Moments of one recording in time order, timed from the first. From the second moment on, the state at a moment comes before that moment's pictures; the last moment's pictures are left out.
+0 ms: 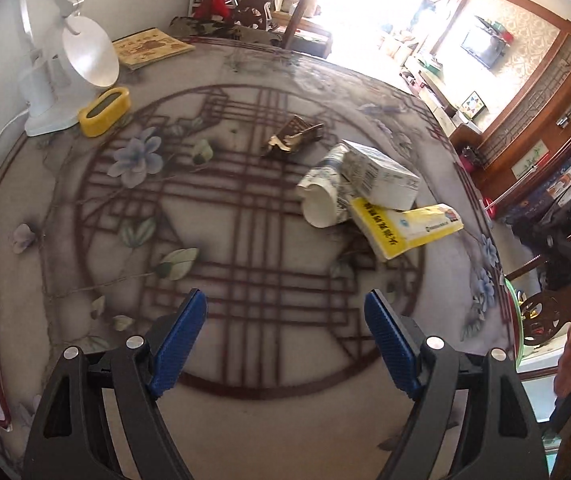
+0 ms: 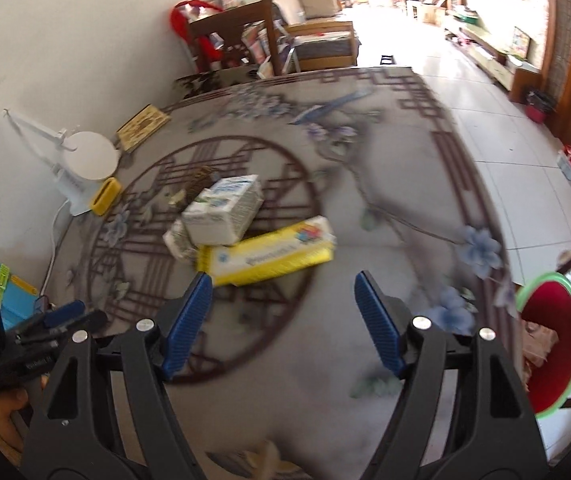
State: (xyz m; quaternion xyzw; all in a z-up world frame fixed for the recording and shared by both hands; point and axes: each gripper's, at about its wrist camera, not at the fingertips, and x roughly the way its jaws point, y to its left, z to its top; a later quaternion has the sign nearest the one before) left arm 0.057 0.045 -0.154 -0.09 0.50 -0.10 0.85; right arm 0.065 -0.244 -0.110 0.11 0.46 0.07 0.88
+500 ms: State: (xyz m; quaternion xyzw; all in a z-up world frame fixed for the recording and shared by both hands) left arm 0.046 0.074 -0.148 -0.09 0.49 -0.10 0.86; right arm 0.188 -0.164 -0.176 0.06 0.55 0.07 0.83
